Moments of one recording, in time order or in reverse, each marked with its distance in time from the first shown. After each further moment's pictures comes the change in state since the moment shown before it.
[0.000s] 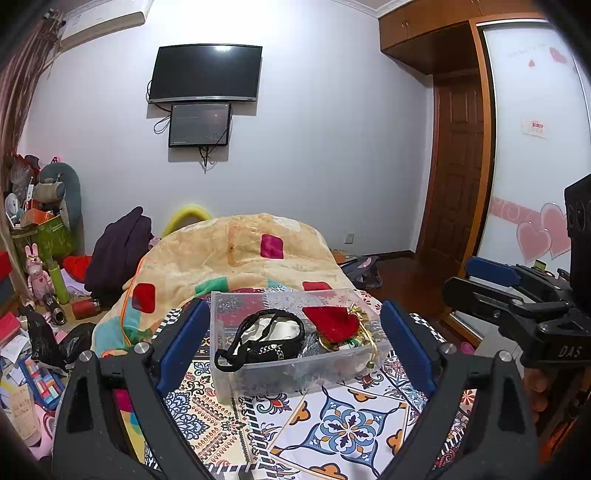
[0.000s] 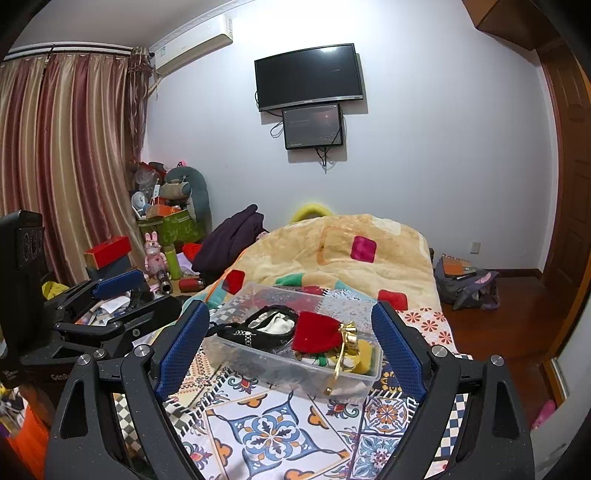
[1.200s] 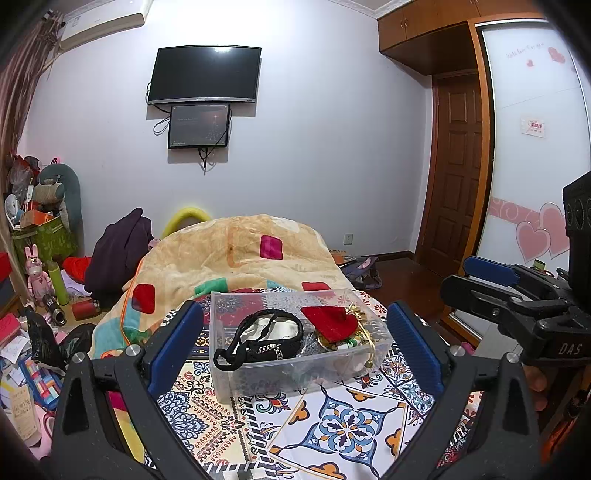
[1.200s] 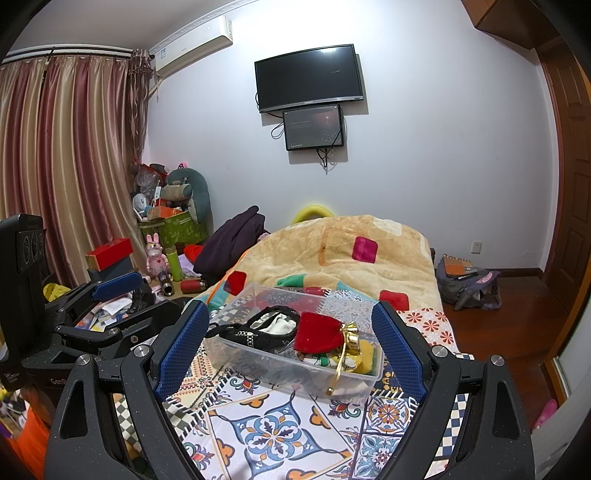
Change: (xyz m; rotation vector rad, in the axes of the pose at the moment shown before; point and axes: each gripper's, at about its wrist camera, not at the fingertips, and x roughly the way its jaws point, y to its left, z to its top) left arm -0.003 -0.004 0.000 0.005 -0.005 -0.001; right arm 0.000 0.000 0.000 0.001 -0.003 0.004
